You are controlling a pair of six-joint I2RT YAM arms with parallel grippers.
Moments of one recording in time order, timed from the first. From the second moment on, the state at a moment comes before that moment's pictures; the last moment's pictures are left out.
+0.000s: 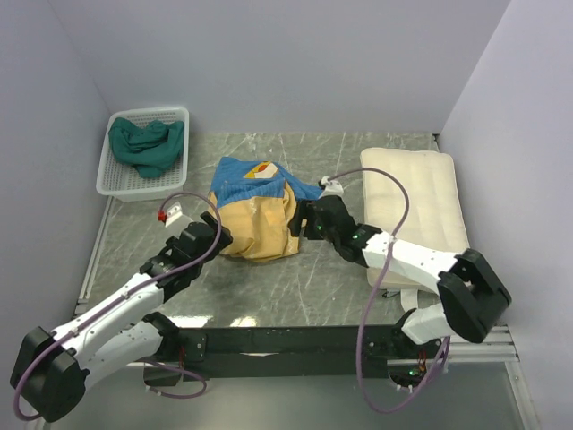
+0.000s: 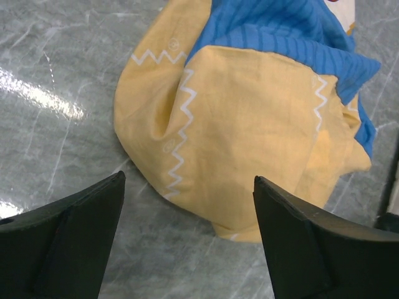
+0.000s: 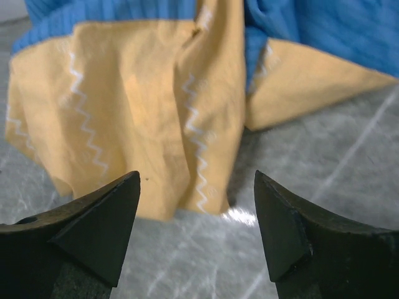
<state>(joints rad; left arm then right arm) -0.61 0.88 0.51 -0.28 -0.50 -1.03 0.73 1.38 0.77 0.02 0.20 0.64</state>
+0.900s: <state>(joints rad) -0.45 1.22 0.49 0.06 -0.41 -0.90 0.73 1.83 1.15 0.04 0.17 0.64</state>
